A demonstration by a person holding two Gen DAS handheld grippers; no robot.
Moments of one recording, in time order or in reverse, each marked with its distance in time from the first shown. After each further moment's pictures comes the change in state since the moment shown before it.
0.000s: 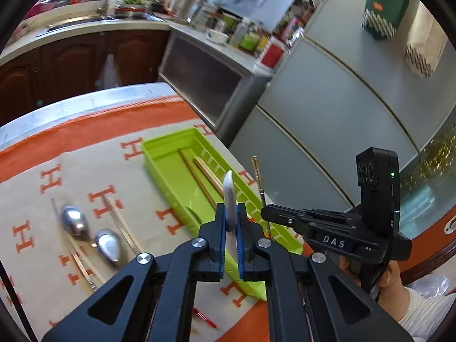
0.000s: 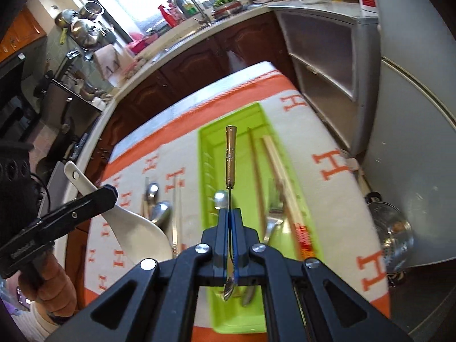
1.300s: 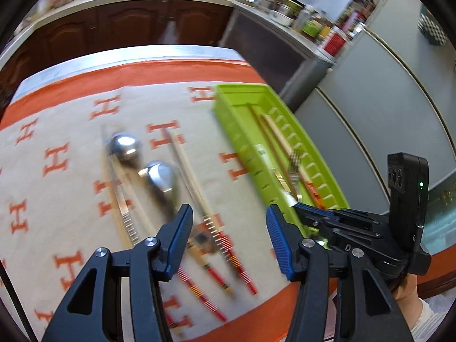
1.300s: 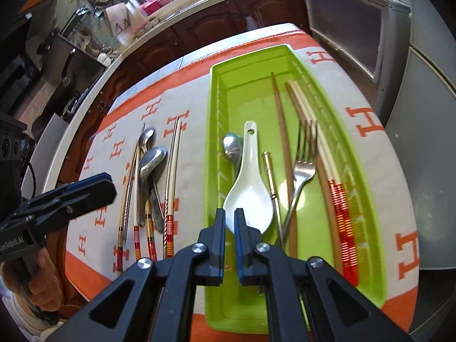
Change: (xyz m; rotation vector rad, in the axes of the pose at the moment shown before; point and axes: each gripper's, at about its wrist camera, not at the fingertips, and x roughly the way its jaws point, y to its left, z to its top) left arm -0.023 0.055 -0.067 -0.213 0.049 0.244; right arm 0.047 0.021 -0.042 -0.132 0.147 0.013
